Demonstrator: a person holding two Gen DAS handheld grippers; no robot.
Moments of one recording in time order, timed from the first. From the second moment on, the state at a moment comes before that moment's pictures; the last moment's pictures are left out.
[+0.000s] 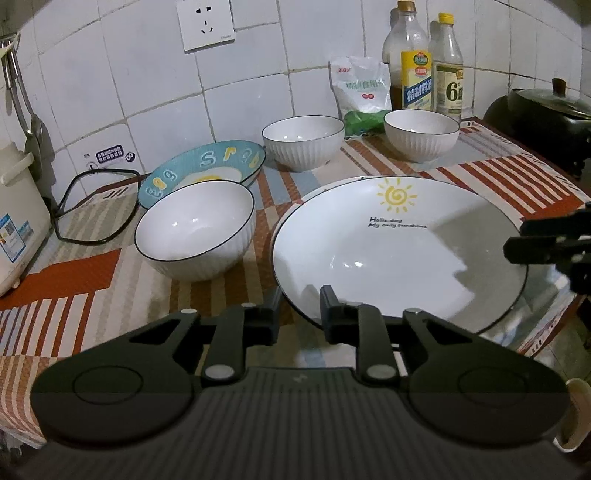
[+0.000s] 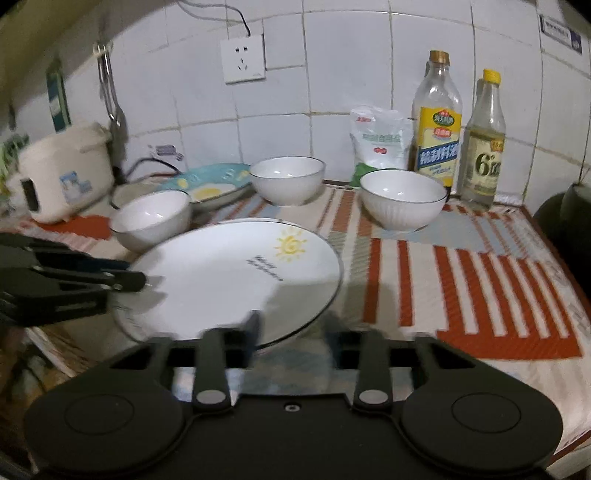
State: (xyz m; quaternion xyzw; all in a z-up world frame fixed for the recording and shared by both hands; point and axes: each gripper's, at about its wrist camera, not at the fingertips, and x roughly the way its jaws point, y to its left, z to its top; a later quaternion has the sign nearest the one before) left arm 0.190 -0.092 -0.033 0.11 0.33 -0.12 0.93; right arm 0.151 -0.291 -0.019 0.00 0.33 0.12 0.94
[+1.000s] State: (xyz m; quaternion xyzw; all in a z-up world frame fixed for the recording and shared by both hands) left arm 0.141 -0.031 0.077 0.09 0.30 -0.15 0.94; right arm 0.133 -0.251 0.079 0.03 0.38 0.19 0.90
